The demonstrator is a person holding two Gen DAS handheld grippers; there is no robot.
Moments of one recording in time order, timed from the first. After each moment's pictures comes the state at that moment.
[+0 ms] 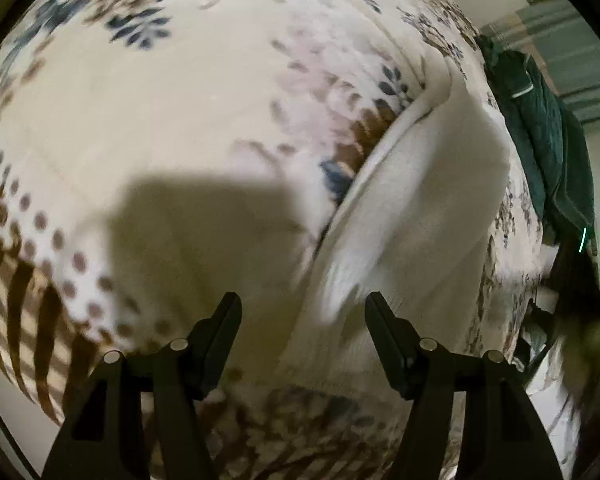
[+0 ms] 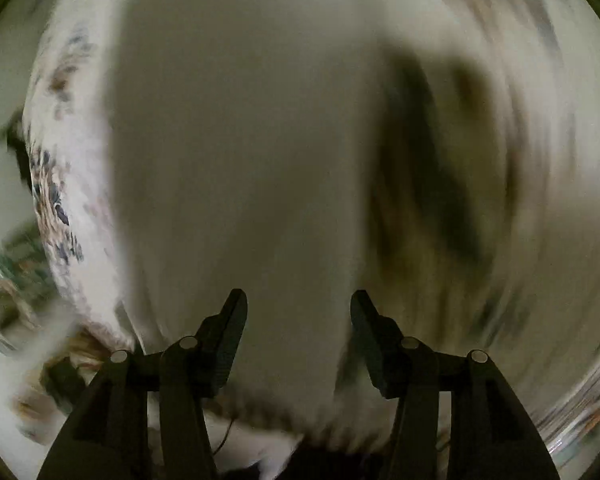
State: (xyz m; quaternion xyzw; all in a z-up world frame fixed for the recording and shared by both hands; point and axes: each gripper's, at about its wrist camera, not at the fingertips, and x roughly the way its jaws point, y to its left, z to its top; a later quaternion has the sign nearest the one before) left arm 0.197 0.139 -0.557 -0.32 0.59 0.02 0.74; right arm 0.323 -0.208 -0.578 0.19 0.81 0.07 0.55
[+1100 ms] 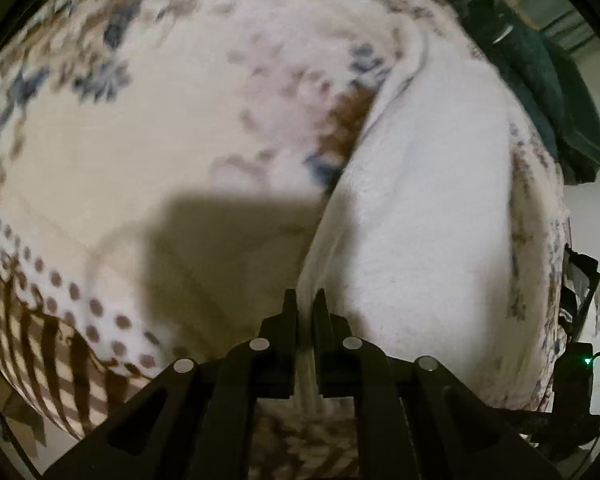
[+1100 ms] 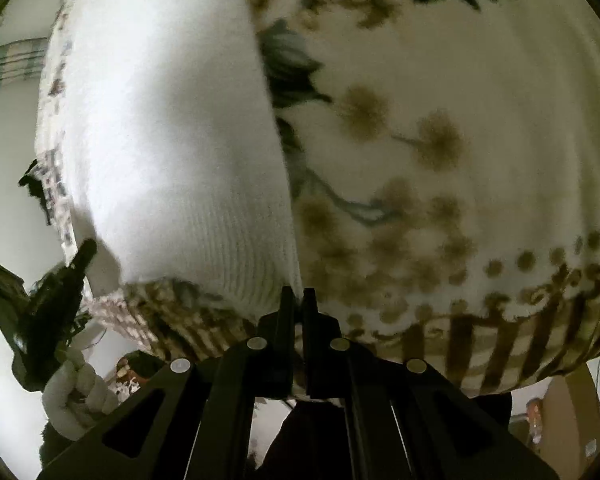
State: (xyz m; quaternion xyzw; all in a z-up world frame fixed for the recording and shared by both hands) left arm 0.192 0.134 -0.565 -0.21 0.62 0.00 0.76; right arm 0.110 -0.242 -0.599 0.28 0.76 0.03 0.58
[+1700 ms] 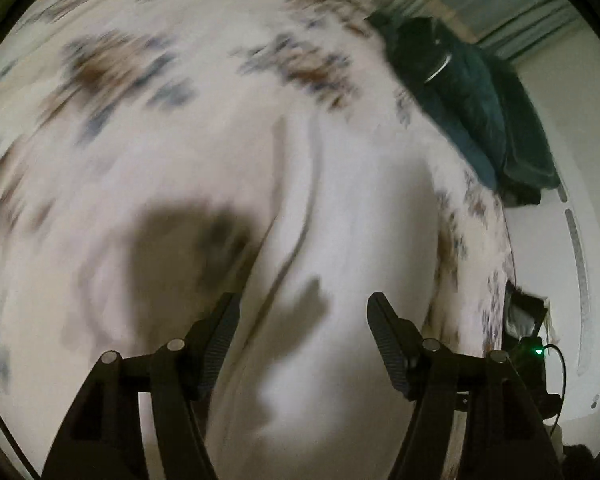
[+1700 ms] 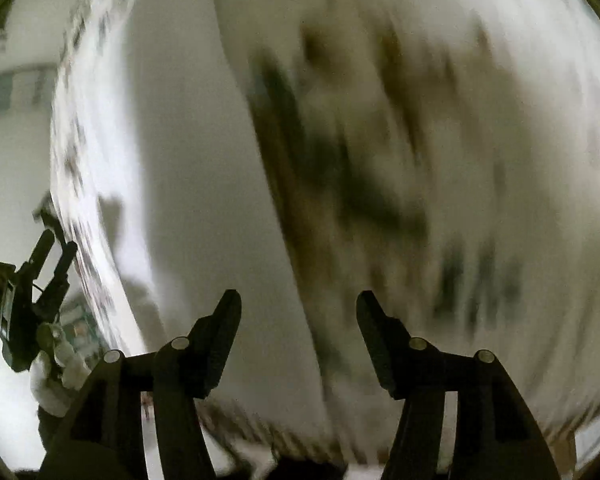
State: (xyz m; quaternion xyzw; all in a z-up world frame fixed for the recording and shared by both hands) left arm 0.424 0.099 -0.508 -0.22 0.55 -0.13 0.80; right arm 0.315 -0.301 -0.574 0.30 0.72 0.03 0.63
